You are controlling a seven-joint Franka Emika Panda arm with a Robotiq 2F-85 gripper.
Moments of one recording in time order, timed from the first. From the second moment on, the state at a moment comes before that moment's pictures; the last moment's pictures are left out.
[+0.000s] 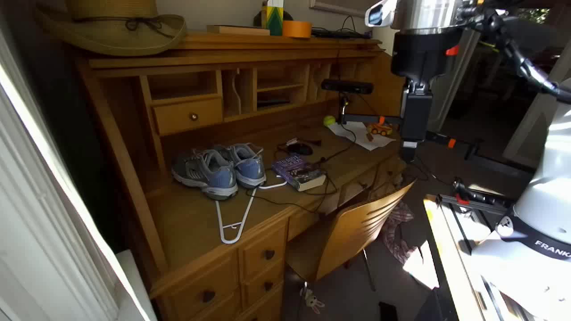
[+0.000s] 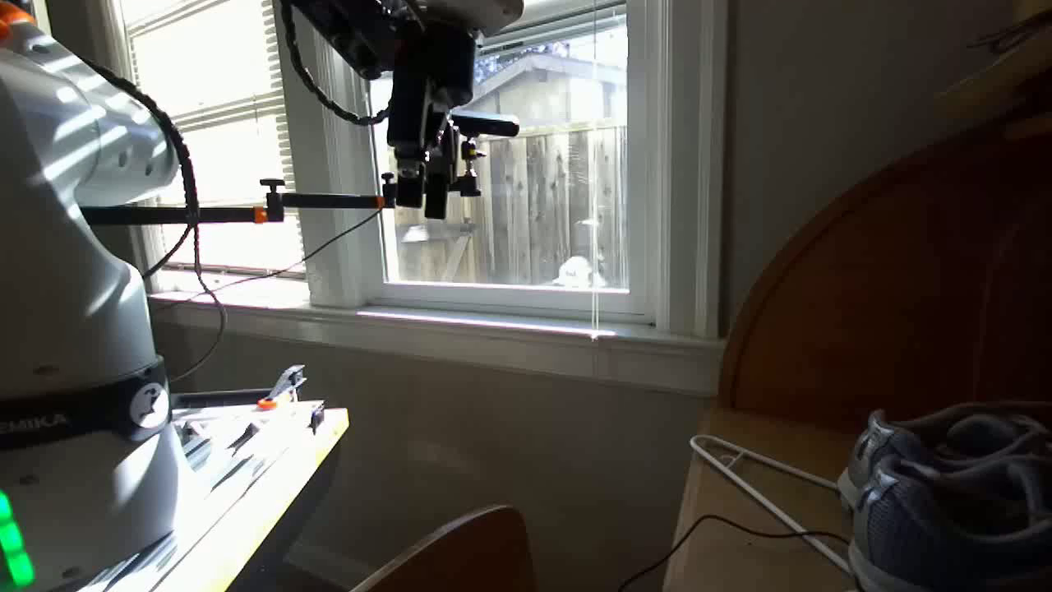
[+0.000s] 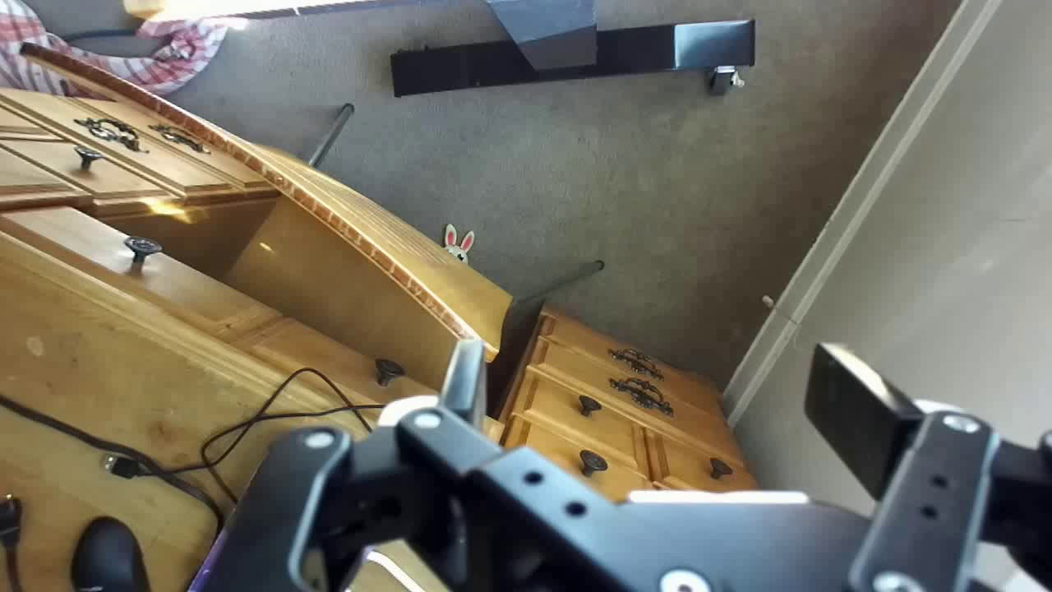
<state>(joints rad) 0.06 -0.70 0.19 -2.69 0.03 1.86 0.25</state>
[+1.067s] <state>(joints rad) -0.01 -0.52 0.12 -2.49 0.03 1.86 0.27</state>
